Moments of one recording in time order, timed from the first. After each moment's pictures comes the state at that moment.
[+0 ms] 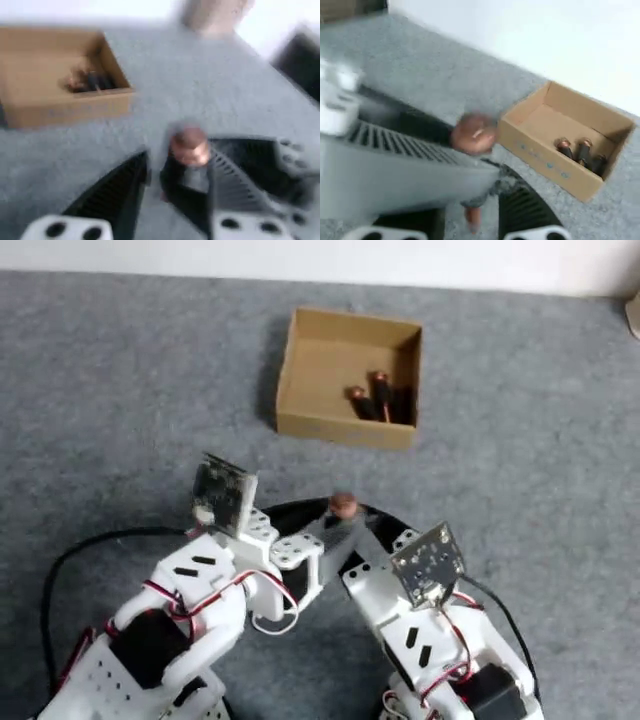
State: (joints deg) left arm 40.5 -74.5 59.1 52.0 25.8; right arm -33.2 -104.6 67.7 56.7 8.2
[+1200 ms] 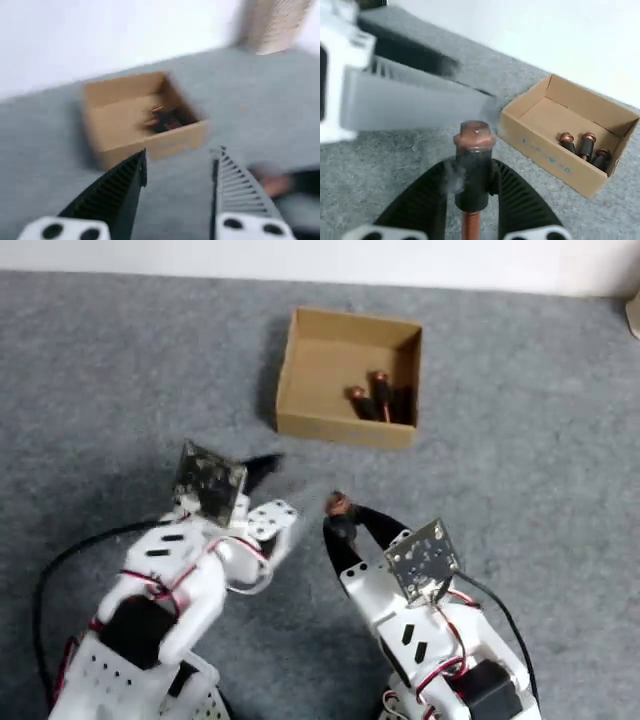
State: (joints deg) left arm 19.6 -74.2 60.9 43.4 -1.4; right arm -33.1 -104.6 69.2 56.7 8.1
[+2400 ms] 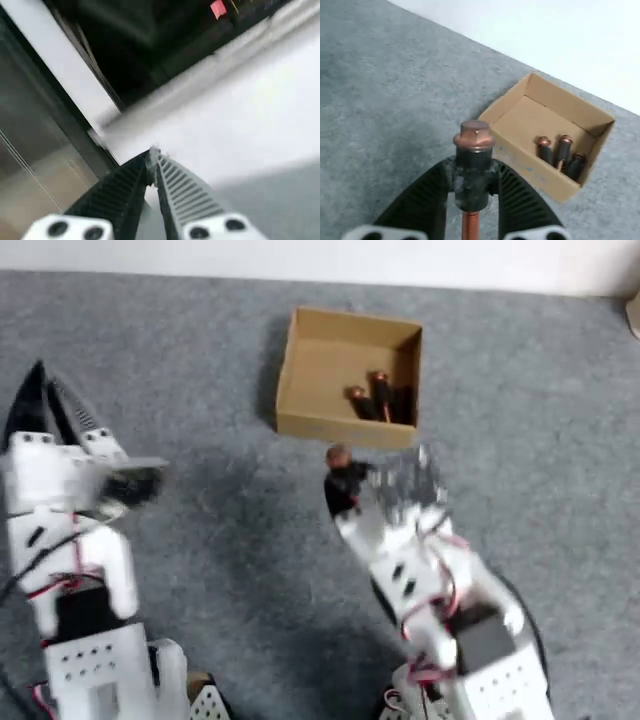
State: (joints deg) left arm -21.8 -73.5 62.2 15.2 -28.2; right arm -28.0 -72.5 51.1 49.5 10.7
